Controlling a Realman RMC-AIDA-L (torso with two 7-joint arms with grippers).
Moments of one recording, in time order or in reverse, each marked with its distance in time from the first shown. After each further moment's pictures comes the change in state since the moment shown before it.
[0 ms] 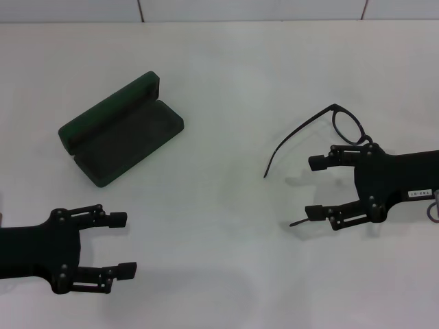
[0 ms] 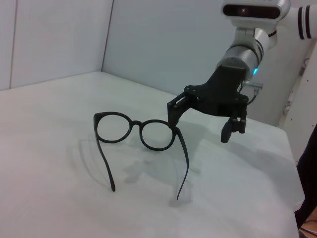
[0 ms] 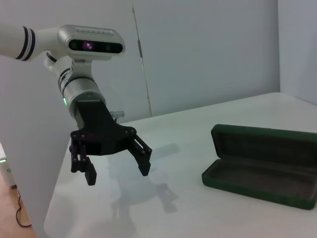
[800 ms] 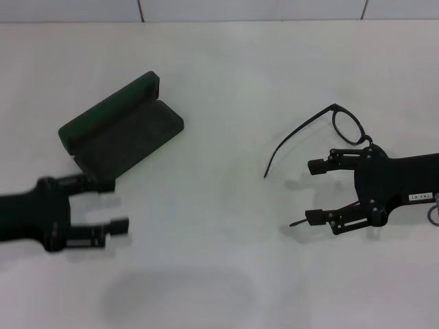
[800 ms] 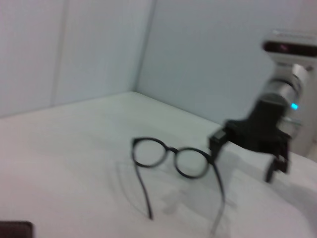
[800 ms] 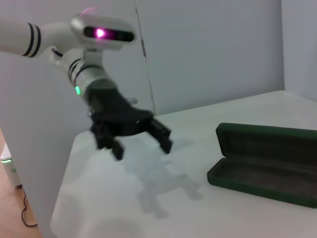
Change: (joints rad) left arm -0.022 -0.012 -0.098 0.070 -0.005 0.002 -0.146; right arm -0.002 -0.001 -0.006 0.000 0.000 -0.011 0.003
